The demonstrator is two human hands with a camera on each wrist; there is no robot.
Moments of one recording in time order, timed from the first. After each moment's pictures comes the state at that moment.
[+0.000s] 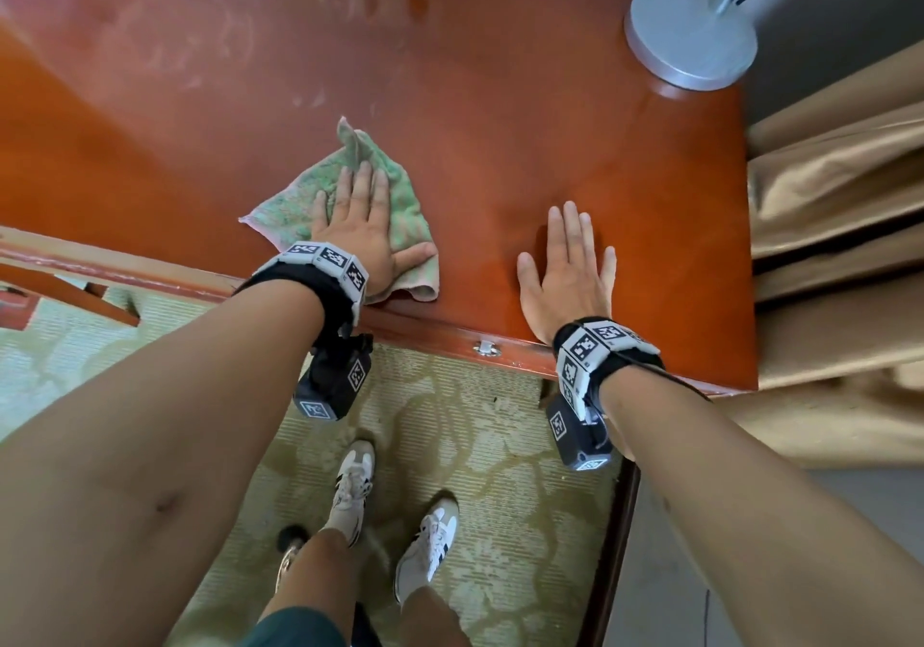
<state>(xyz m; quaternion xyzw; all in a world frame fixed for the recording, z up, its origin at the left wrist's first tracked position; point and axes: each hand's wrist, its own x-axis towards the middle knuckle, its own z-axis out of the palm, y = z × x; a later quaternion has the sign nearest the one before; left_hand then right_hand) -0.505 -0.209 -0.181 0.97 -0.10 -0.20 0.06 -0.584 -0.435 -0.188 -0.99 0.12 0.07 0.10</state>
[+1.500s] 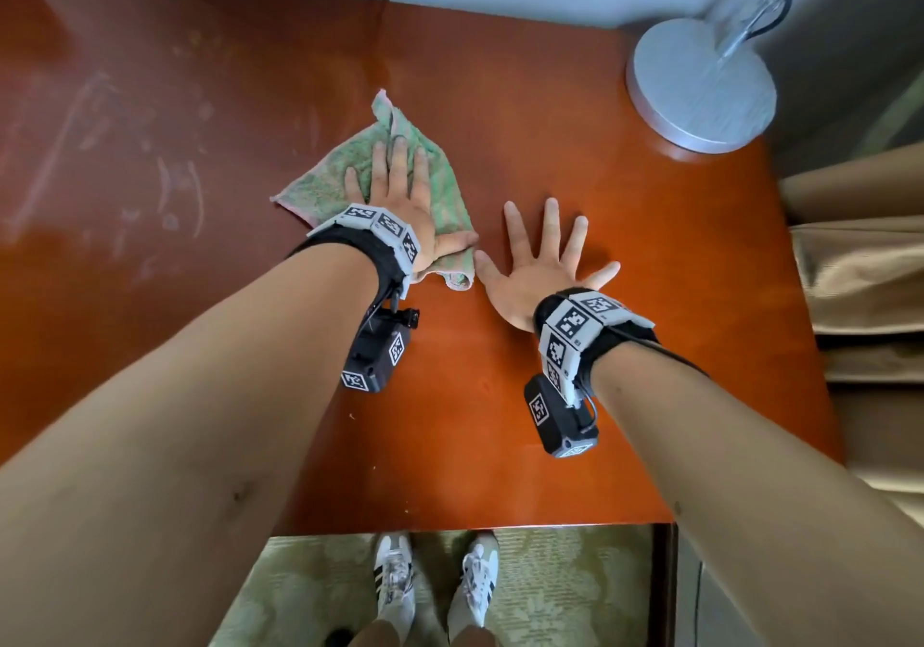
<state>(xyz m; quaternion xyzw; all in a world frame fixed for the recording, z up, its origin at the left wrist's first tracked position) -0.286 -0.268 -0.172 0.96 -0.16 -0.24 0.00 -0.388 -0.390 -0.168 -0.92 0.25 0.26 0.13</state>
